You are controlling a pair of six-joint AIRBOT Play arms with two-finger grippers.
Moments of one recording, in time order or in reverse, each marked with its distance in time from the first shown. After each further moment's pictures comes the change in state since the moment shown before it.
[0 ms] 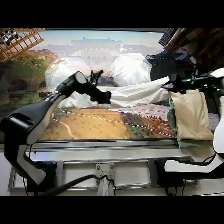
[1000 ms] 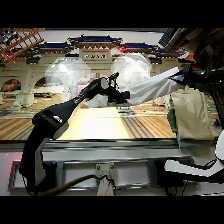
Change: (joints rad) left arm -0.161 -0.251 0.290 0.029 0.164 -0.279; right arm -0.049 0.069 0.068 0.114 0.059 0.017
